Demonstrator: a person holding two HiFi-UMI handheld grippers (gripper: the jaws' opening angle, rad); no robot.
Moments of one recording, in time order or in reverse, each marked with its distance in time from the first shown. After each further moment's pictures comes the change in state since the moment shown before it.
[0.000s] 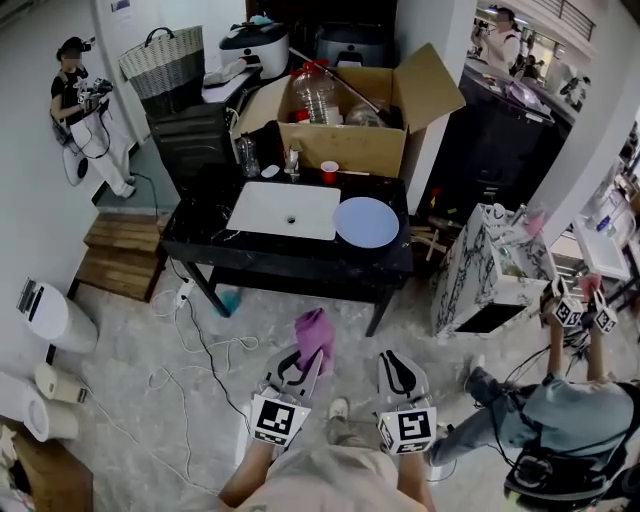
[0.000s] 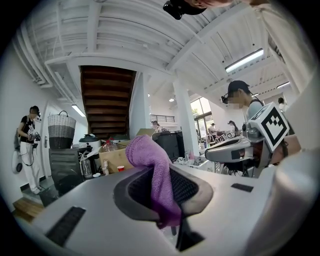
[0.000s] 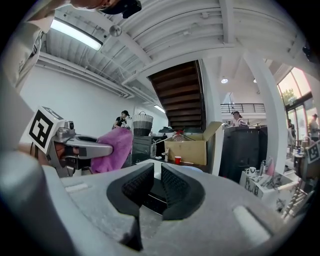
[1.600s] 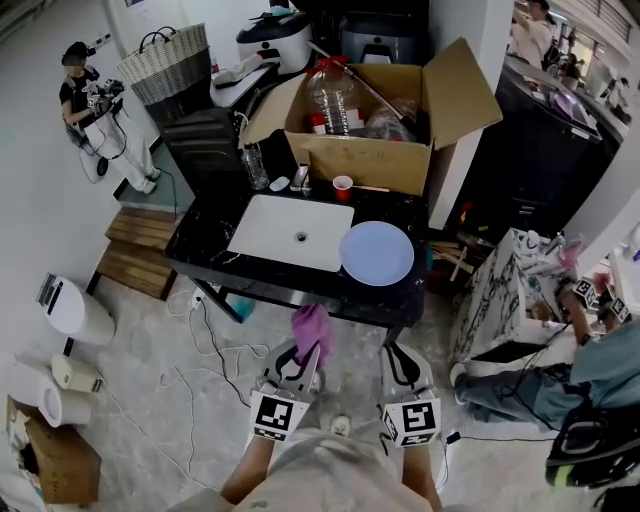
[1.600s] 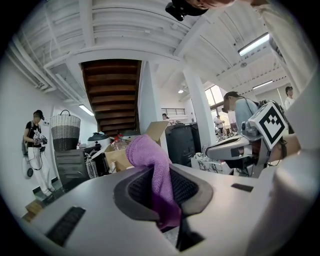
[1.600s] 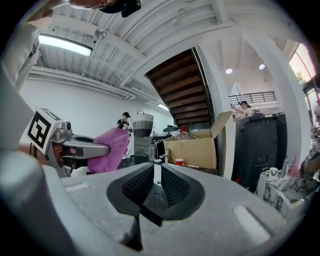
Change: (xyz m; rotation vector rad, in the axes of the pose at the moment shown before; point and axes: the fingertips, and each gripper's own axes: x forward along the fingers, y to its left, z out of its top) left arm 0.158 0.066 0.015 0.017 0.077 0.152; right arm 0.151 -0.124 0.016 0.043 0.005 0.143
